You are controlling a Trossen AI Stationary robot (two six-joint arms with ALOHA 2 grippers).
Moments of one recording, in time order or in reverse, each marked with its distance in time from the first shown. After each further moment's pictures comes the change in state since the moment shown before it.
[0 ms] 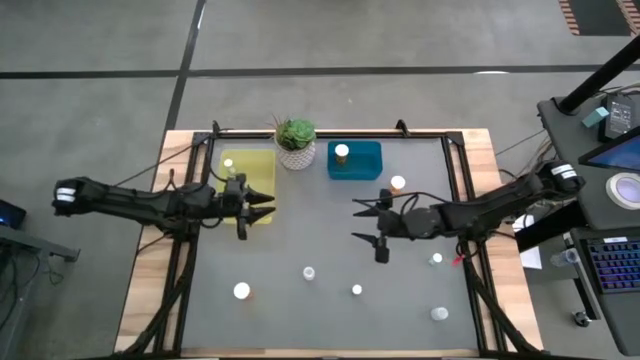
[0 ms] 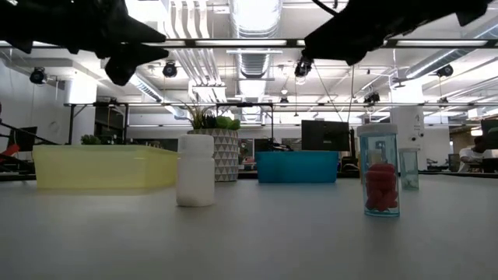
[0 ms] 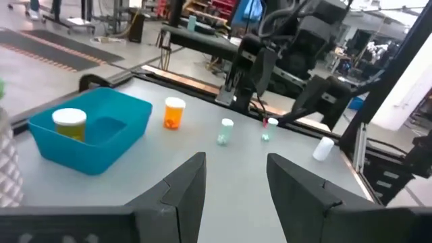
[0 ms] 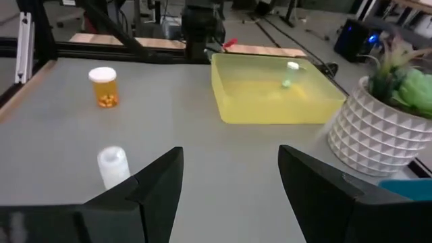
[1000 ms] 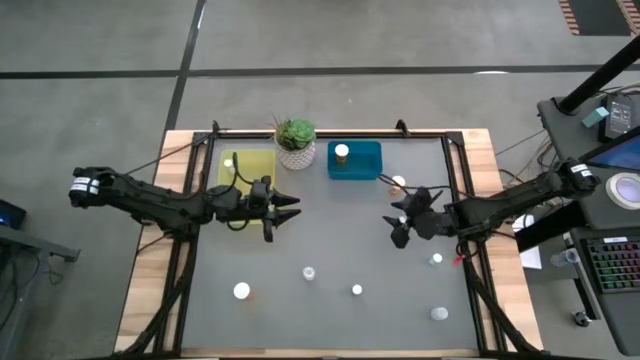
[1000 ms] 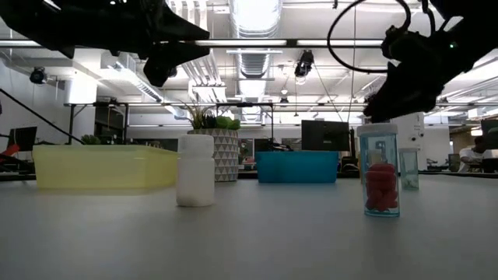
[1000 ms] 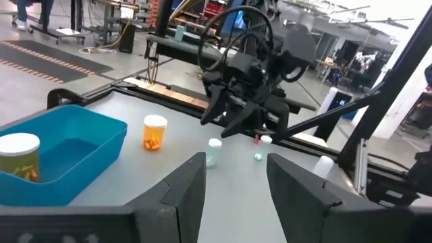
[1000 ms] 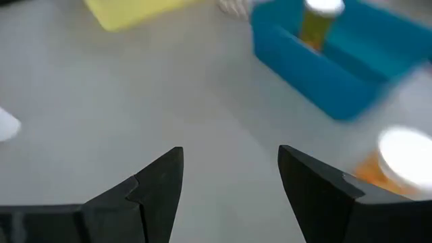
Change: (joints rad) left arm 0.000 0.423 0.103 0.379 0.012 0.009; right arm 0.000 -0.256 -0.161 -0.576 0.222 0.641
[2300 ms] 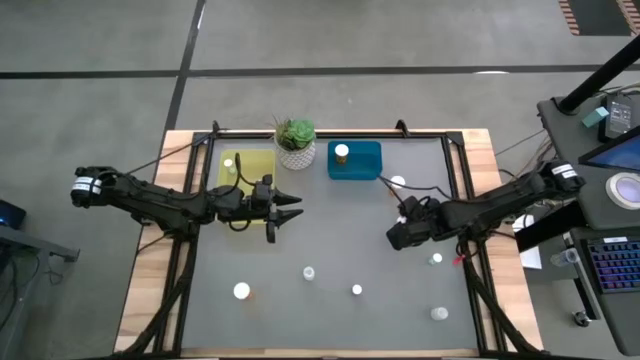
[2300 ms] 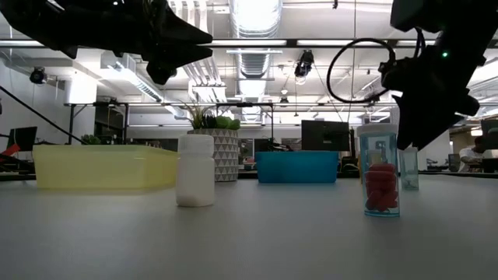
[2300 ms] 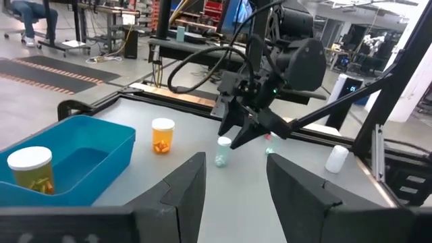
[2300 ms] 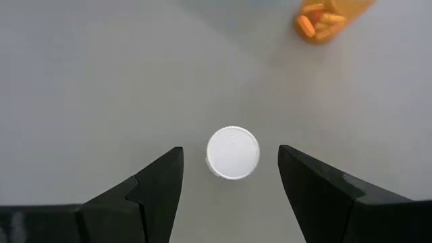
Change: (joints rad) left arm 0.002 0.021 0.011 -0.001 -0.008 0.095; right arm 0.000 0.264 0.224 -0.521 -0.181 0.512
